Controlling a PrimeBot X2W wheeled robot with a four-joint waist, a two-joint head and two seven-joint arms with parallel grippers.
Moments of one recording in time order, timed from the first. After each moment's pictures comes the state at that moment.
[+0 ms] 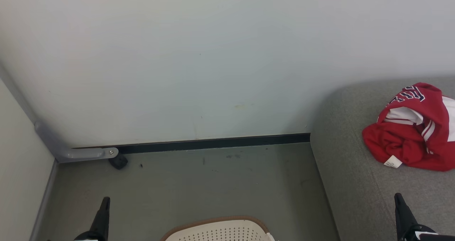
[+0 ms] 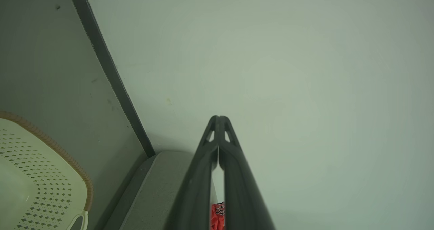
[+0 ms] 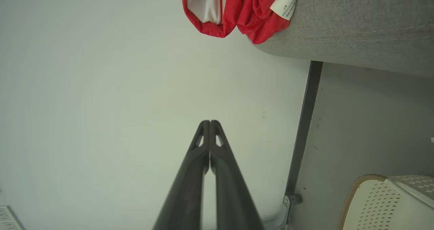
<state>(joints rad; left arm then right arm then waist) -0.08 0.04 0.09 0.29 -1.60 -0.12 0.11 -0.09 -0.04 -0.13 0.30 1.60 0.12 0.11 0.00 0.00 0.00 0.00</state>
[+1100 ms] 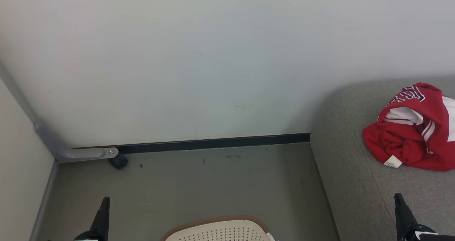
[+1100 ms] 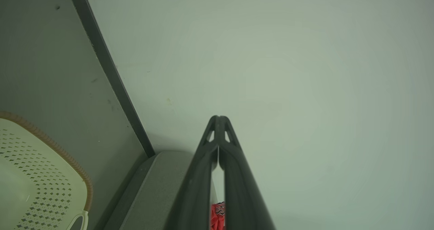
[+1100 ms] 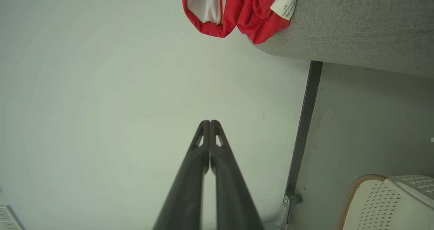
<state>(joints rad) -0.08 0.04 0.09 0.29 -1.60 -0.12 0.11 -0.09 -0.04 -0.13 0.30 1.60 0.12 0.11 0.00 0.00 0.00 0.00</state>
